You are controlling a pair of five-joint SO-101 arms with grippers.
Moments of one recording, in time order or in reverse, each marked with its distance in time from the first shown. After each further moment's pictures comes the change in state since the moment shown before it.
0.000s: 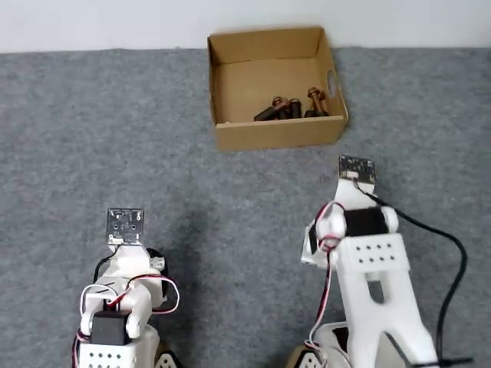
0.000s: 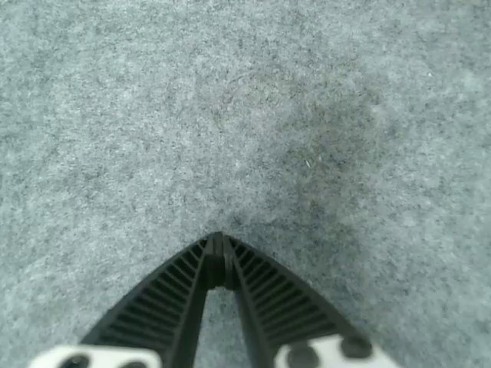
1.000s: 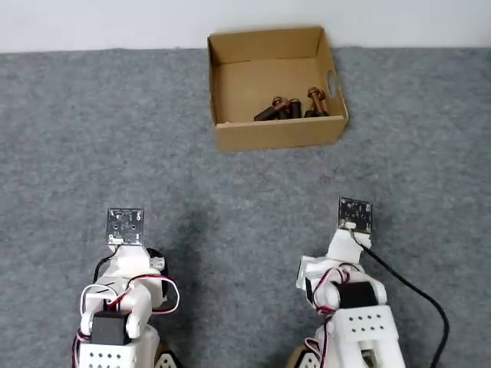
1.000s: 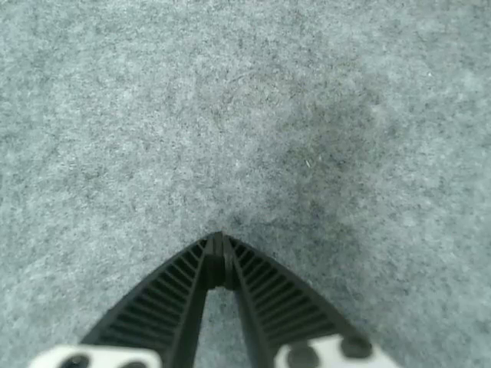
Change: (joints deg) left arm 0.0 0.0 0.0 0.0 -0.1; right arm 0.0 -31.7 40.3 -27.4 0.0
